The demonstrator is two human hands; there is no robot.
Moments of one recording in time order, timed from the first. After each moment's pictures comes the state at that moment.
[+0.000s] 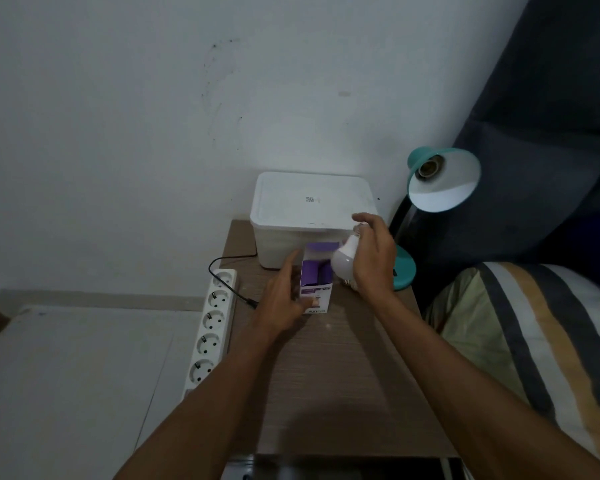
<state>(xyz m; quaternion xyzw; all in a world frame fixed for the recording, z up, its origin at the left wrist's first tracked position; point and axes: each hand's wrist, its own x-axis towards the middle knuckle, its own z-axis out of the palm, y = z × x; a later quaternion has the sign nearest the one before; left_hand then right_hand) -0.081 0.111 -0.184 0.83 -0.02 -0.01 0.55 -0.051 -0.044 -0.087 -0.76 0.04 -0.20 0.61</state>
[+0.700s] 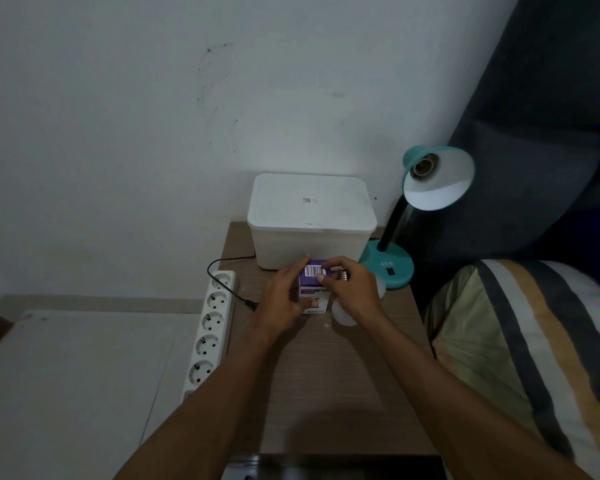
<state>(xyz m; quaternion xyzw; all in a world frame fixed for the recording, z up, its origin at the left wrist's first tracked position) -0.078 0.112 -0.200 0.85 -0.06 0.03 0.51 -0.064 -0.054 -0.144 -0.83 -0.01 -0.01 0.56</state>
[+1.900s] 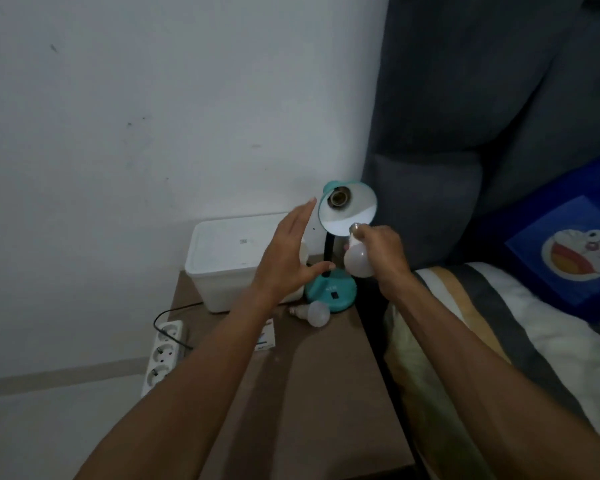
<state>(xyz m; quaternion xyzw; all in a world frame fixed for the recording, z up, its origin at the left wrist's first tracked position) -0.021 0.000 -0.049 0.86 -0.29 0.21 0.36 -0.049 -0.181 -0.007 -0.72 0.19 -0.07 0.66</state>
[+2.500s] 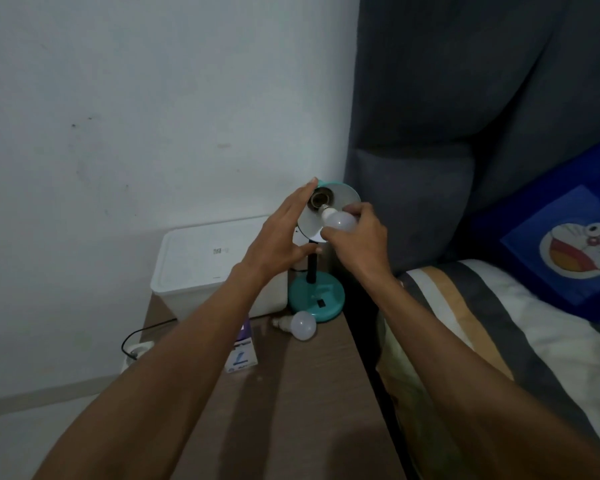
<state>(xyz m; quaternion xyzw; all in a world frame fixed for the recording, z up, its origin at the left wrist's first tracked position) 0.055 -0.029 -0.043 0.85 -0.36 0.18 0.35 -0.014 -0.190 -0.011 -0.82 0.10 -0.17 0.54</state>
